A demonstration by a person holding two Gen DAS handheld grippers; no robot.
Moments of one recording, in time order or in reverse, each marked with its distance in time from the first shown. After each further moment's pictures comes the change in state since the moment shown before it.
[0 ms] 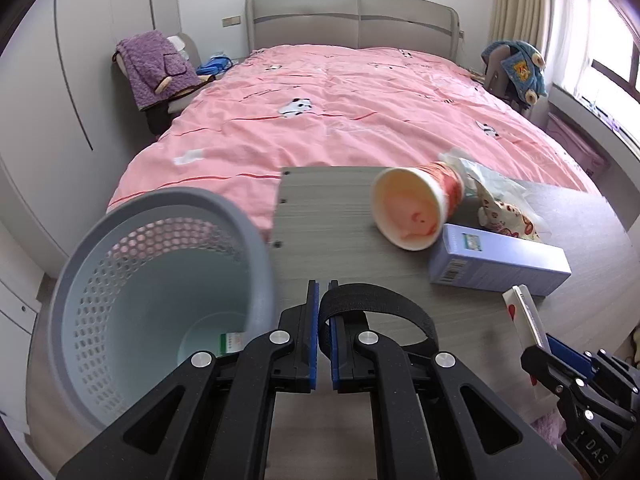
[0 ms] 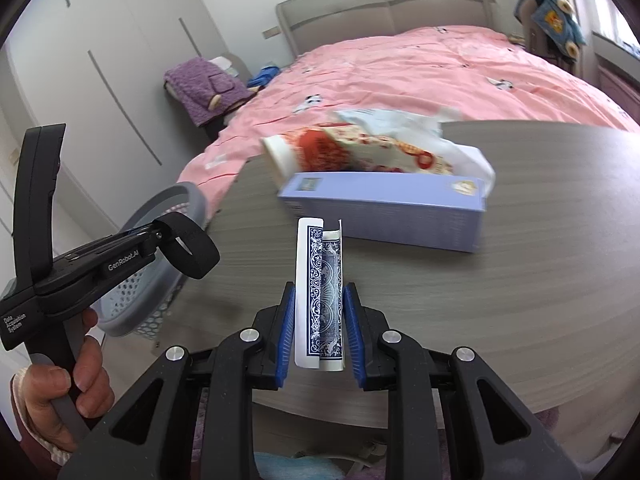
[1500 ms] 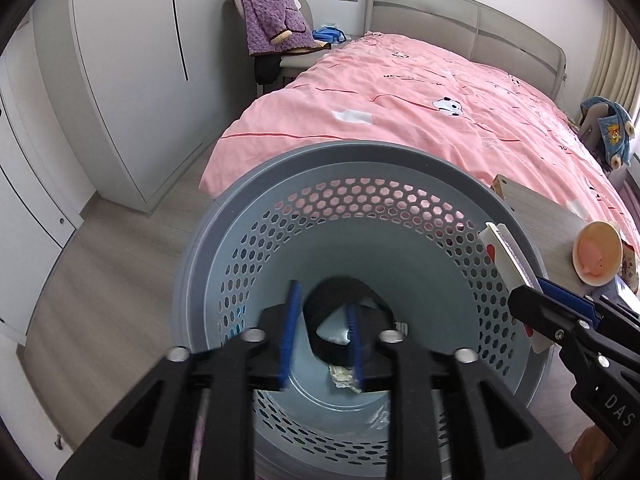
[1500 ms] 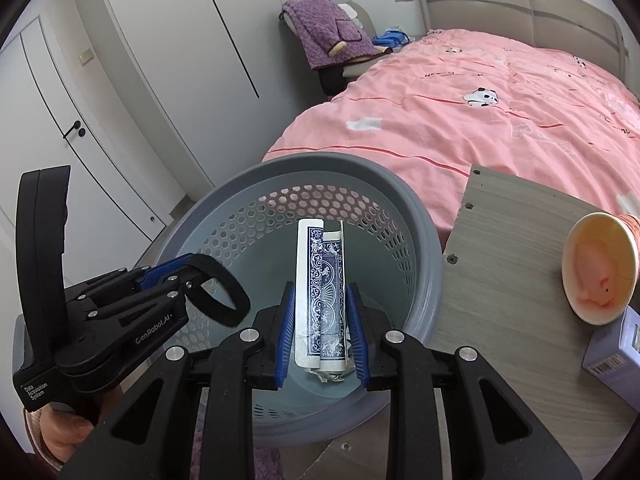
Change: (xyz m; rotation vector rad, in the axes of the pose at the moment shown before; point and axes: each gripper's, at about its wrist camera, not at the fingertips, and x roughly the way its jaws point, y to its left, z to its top) left arm 0.013 0.189 -0.030 -0.280 0.057 0.193; right arm 0.123 0.182 0.048 -0.311 0.150 0.223
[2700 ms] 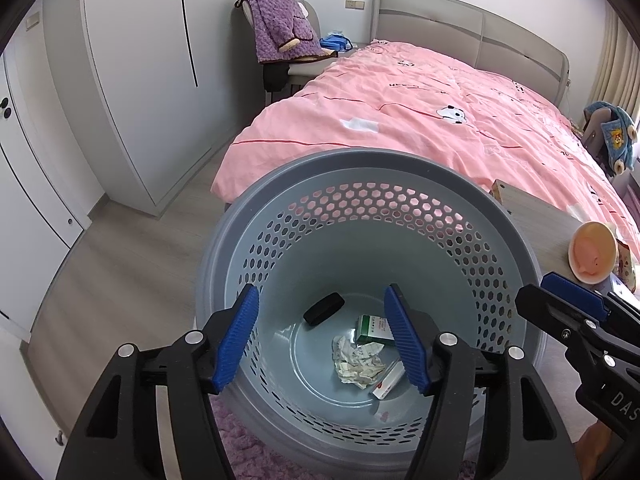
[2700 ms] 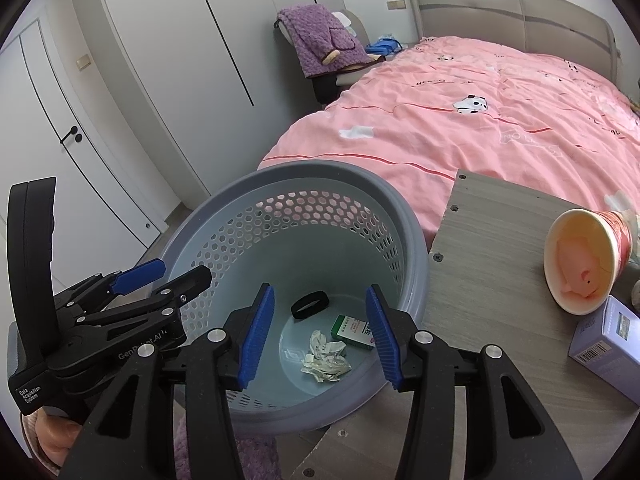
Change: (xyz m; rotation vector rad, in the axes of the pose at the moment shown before) left arm -0.019 0.000 -0.007 -0.010 -0.028 0.020; right arm -0.016 -0.002 -0.006 0.008 -0.033 -0.025
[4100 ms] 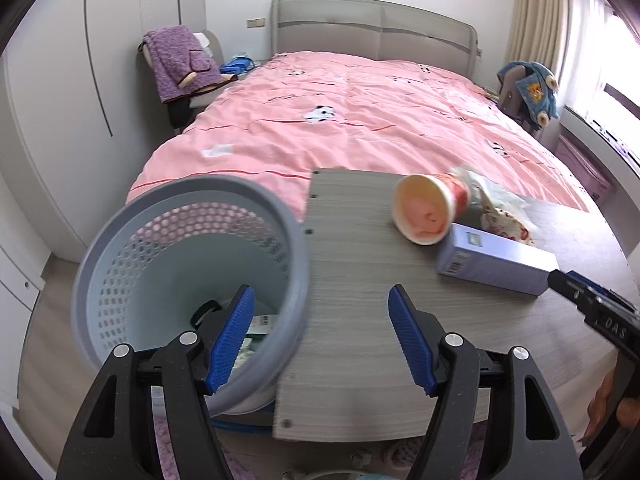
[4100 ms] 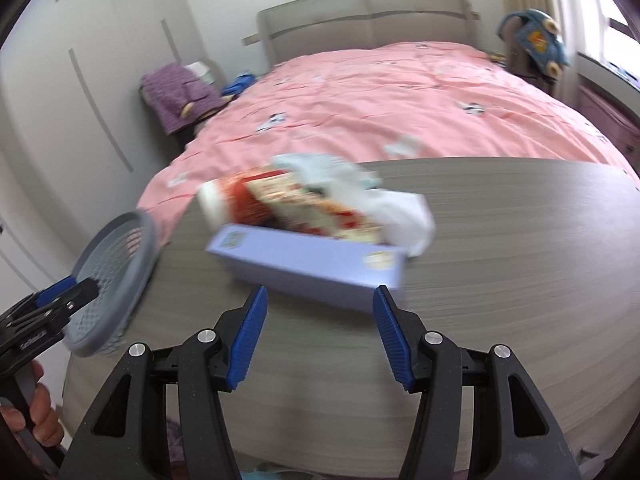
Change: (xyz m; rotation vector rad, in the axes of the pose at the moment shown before) left arm -0.062 -0.164 -0.032 0.222 -0.053 -0.200; right arm -0.158 -0.200 -0.088 0.318 -0.138 -0.362
